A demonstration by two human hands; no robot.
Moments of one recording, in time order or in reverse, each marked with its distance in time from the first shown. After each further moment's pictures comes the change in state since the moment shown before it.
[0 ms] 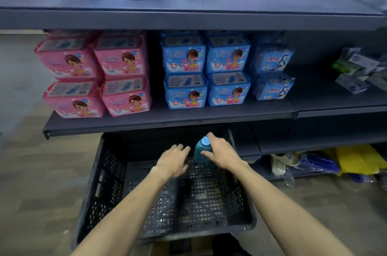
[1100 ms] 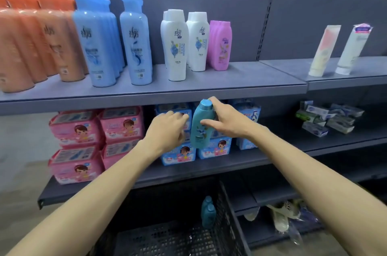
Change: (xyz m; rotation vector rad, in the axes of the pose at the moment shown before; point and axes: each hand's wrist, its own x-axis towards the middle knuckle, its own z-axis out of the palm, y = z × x) left_hand -0.008 0.008 -0.255 0.406 0.786 0.246; right_hand -0.026 -0.088 -0.251 0.053 0.314 -0.392
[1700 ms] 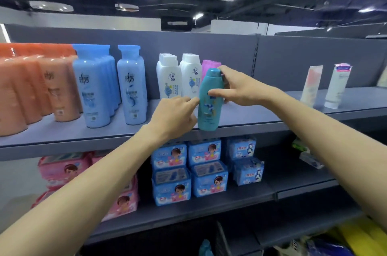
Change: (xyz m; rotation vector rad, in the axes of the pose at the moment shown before) left_hand 0.102 -0.019 -0.094 0.045 0.324 0.011; right_hand 0.055 -0.039 -0.161 -0.059 0.116 -0.072
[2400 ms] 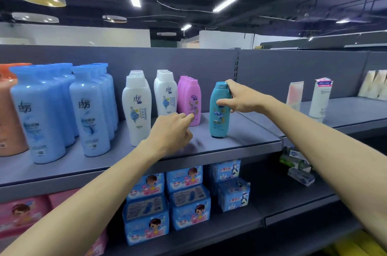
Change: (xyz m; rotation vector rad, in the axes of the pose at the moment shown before) left_hand 0.076 0.026 0.071 -0.071 -0.064 0.017; right_hand 0.028 0.107 -0.058 -0.051 0.021 0.301
